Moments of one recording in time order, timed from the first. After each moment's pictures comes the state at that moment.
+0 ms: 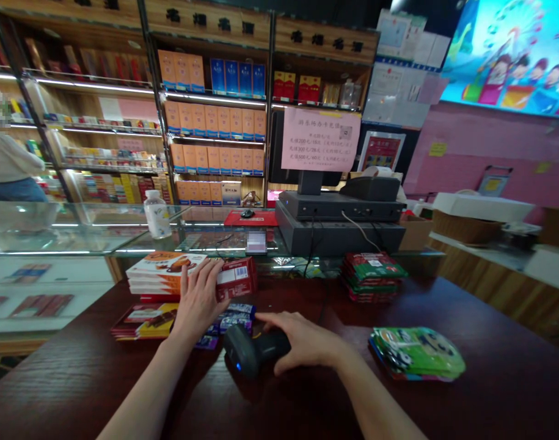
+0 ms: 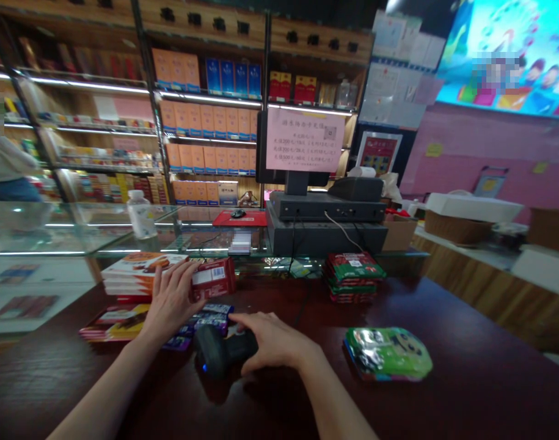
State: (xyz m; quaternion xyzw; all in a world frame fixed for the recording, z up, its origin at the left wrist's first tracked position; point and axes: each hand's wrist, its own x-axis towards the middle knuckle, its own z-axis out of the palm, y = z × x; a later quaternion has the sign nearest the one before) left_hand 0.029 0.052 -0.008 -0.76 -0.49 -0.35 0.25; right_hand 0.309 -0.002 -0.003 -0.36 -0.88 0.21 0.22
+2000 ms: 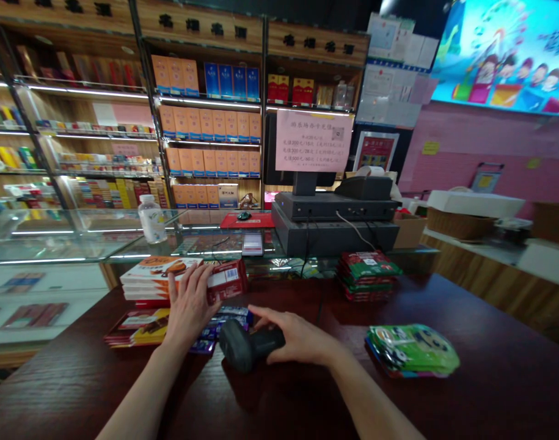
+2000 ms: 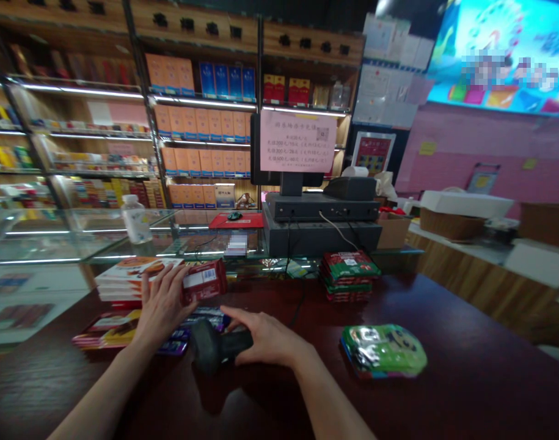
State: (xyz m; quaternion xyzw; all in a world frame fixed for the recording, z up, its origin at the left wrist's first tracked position) left_hand 0.024 0.054 -0.014 -0.74 -0.52 -0.34 0.27; right_hand 0.306 0.001 0.002 -0.32 -0.85 0.34 0.25
